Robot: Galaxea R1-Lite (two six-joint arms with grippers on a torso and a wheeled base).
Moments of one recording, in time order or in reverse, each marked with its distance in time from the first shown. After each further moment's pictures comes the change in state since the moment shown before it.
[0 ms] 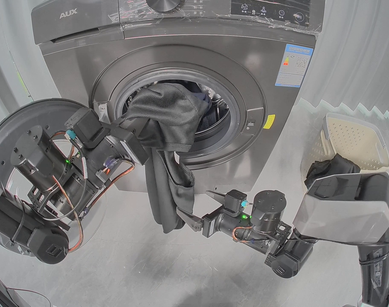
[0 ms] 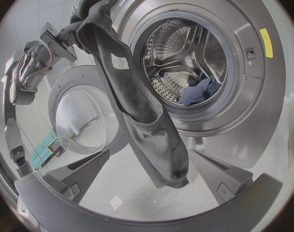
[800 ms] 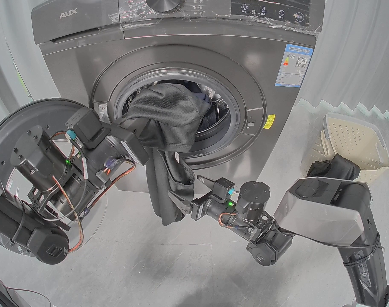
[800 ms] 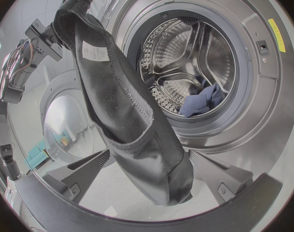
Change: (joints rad) left arm -0.005 -0.001 0.000 0.000 -0.002 0.000; right arm -0.036 0.152 -0.283 0.011 0.024 -0.016
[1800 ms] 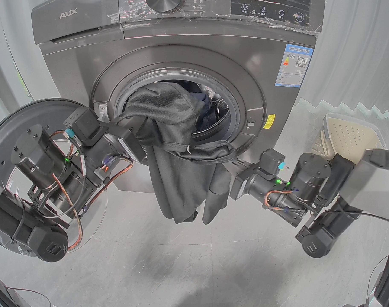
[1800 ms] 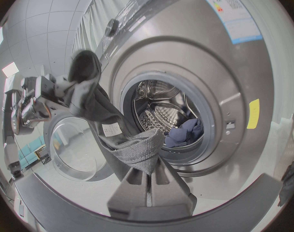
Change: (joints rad) left arm 0.020 0.005 -0.006 0.001 0.003 -0.024; right arm -0.068 -0.384 0.320 -0.010 -0.022 -0.044
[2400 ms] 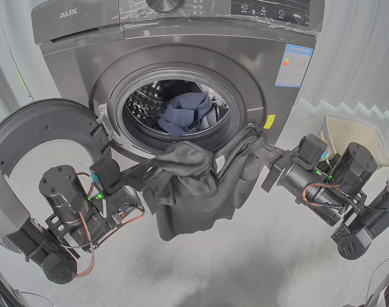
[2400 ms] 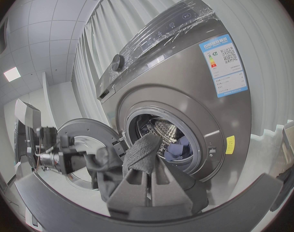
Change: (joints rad) left arm -0.040 0.093 0.183 0.011 0.001 -0.056; right arm -0.010 -0.269 0.182 -0.002 -0.003 0.019
